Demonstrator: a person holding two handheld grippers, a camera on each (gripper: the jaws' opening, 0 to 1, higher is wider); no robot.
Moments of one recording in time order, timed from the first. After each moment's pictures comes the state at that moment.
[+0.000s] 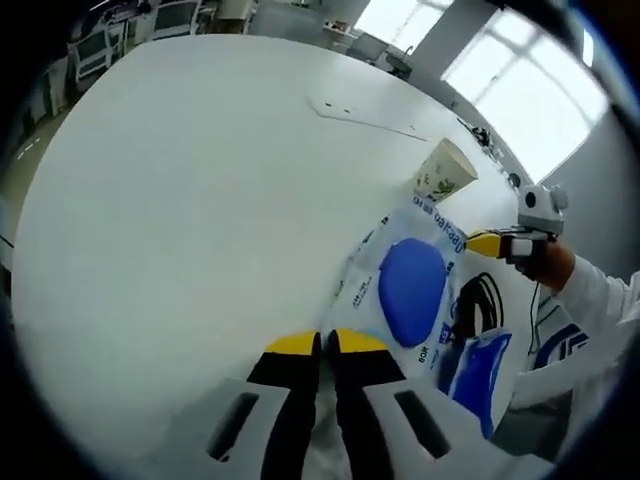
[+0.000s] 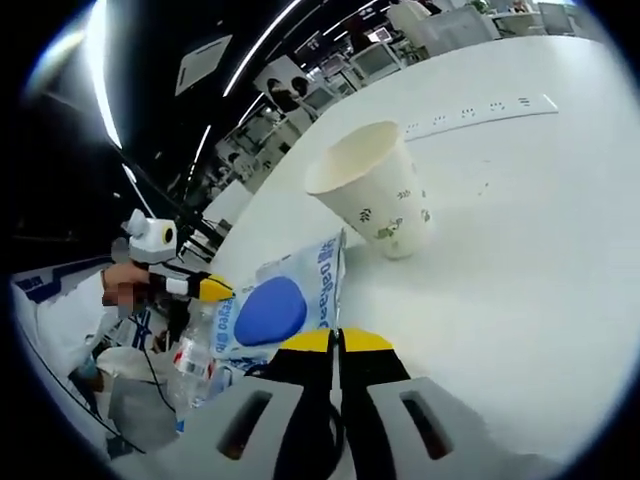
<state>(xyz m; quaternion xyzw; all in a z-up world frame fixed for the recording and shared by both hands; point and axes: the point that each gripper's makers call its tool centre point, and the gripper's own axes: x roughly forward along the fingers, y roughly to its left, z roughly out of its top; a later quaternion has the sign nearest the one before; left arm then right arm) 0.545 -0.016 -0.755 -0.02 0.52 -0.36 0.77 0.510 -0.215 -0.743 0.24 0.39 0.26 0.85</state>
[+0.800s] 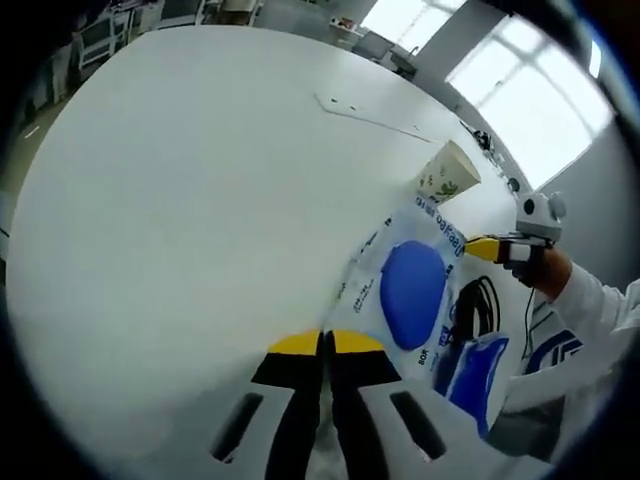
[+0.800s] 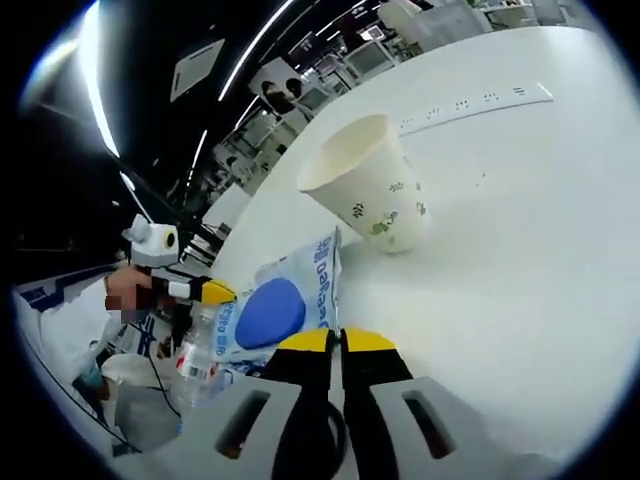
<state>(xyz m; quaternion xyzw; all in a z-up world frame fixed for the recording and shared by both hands) 0.548 -0.016 -0.758 -0.03 0.54 -0.36 0.77 0.509 -0.214 -0.747 0.26 0.39 0.25 0.84</state>
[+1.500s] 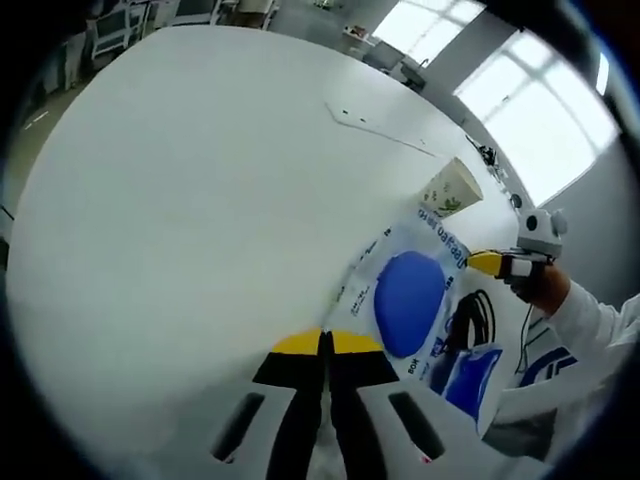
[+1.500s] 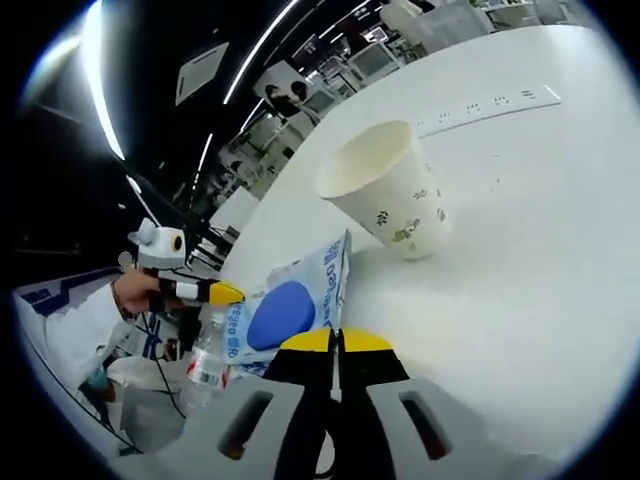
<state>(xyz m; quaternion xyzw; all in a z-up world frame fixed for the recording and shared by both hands) 0.552 -0.008 -0.751 -0.06 0.53 -0.34 0.77 0.511 -0.203 -0.734 0.27 0.38 0.27 0.84</state>
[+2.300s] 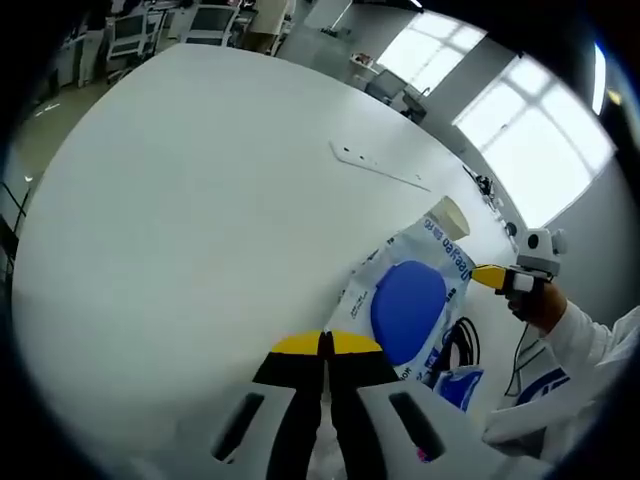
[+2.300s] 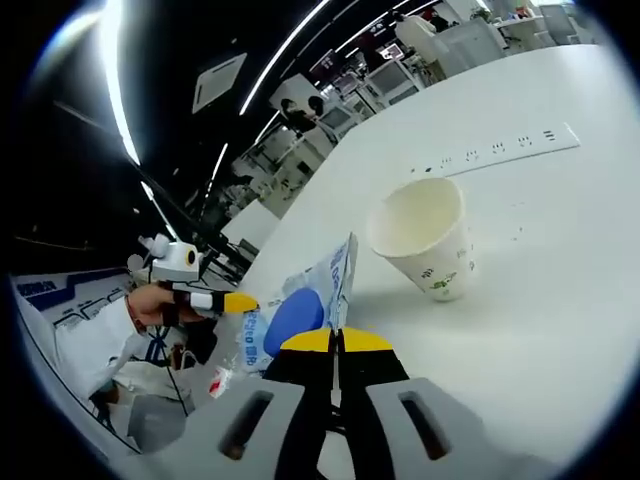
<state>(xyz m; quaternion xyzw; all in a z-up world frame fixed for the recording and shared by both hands) 0.564 -0.005 -0.719 -0.11 0.49 -0.33 0.80 0.524 -0.196 -0.689 0.27 0.34 0.28 0.86</state>
